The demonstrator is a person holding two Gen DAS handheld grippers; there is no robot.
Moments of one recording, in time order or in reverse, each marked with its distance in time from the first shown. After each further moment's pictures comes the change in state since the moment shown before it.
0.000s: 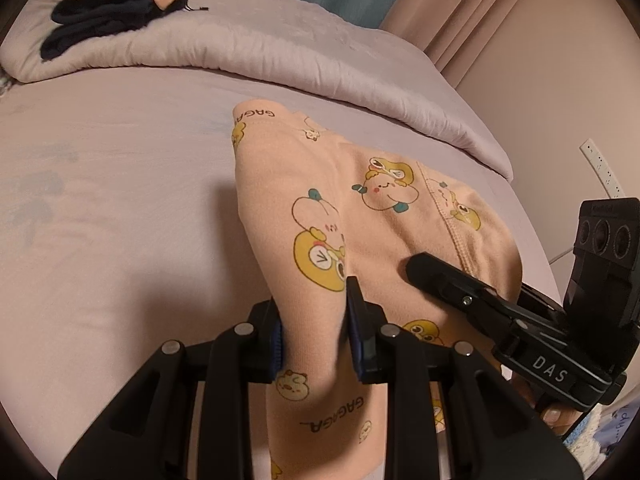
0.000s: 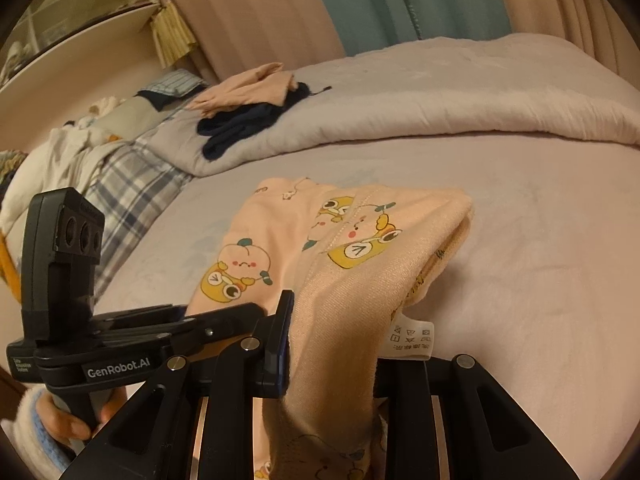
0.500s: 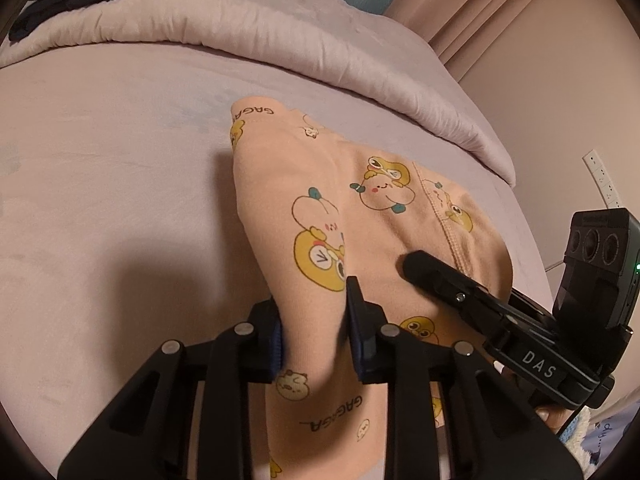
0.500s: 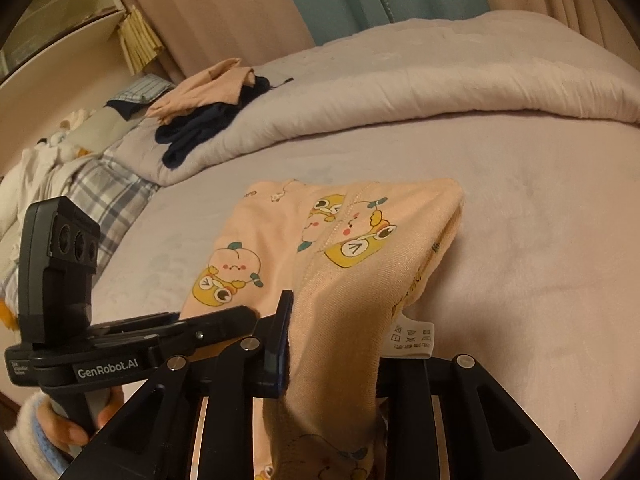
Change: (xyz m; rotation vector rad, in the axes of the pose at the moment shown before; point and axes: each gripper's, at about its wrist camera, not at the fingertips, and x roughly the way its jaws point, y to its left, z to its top) left arm 0.069 0.014 0.042 -0.036 0.057 -0.067; right arm 0.038 -0.045 0.019 0.064 0.020 -0.049
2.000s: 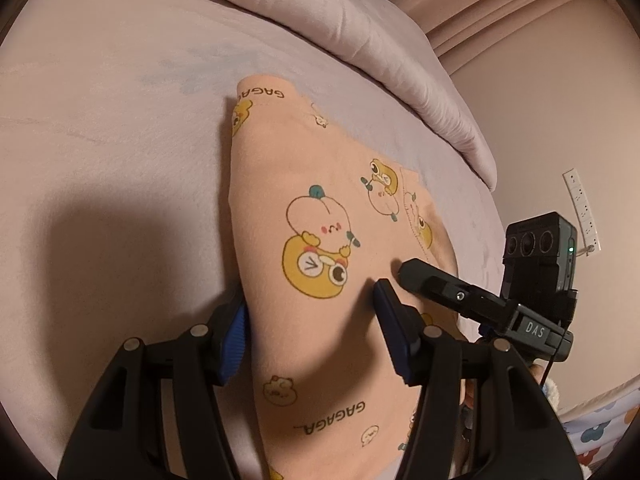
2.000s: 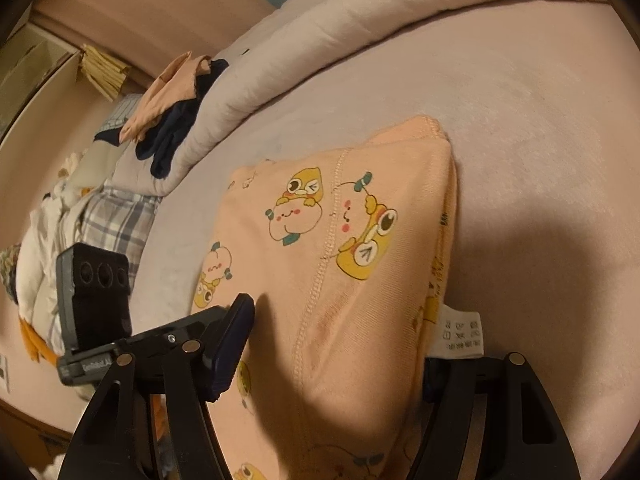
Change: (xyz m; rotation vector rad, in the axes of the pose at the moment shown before) left arm 0.061 0.041 0.022 -0.086 0.101 -0.167; right arm 0.045 -0.069 -0.005 0.244 0.157 0.160
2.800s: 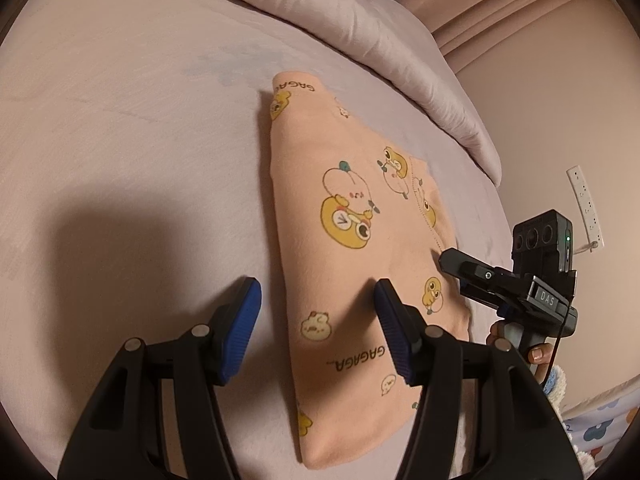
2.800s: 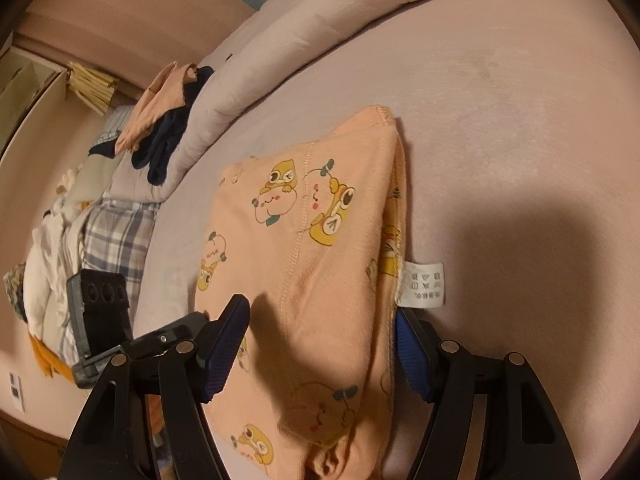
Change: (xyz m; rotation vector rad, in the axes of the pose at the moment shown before) left arm -0.024 0.011 -0.017 -0.004 0.010 0.021; right arm -0.017 -0.015 -0.005 0.078 0.031 0.011
